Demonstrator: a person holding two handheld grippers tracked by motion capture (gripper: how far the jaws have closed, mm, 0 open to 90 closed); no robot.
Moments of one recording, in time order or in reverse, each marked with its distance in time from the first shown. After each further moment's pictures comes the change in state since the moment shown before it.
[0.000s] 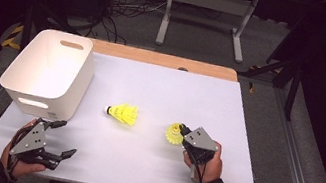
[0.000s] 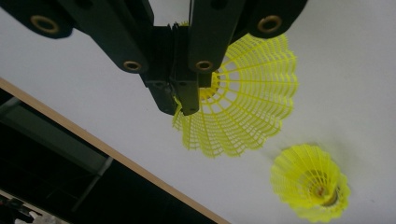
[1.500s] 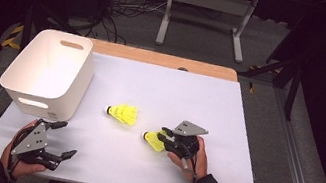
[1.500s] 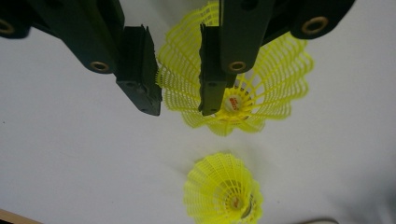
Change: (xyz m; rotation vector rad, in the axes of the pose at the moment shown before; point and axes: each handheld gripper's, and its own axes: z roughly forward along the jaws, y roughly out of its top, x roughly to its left) left arm 0.000 -0.001 0.001 0.019 -0.010 0.007; right arm 0.011 -0.002 0.041 0.097 0.362 0.143
